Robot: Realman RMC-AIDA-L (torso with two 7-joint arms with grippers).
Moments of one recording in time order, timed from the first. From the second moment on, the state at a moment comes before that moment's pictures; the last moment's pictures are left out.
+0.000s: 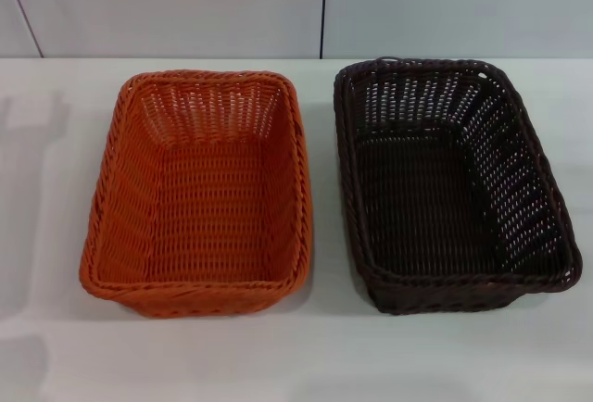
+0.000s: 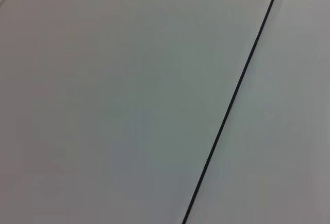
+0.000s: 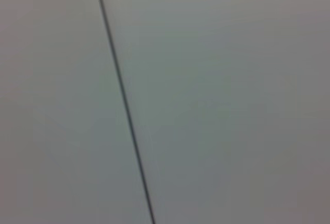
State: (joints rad) left arm -0.63 -2.07 0.38 0.09 -2.49 -1.29 2.57; right arm 0.55 2.08 -0.61 -0.06 2.79 1.21 -2.85
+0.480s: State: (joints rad) left arm -0.67 -2.06 0.65 0.55 -2.20 -0.84 2.12; right arm 0.54 2.08 -0.67 -0.07 2.79 1.19 -2.85
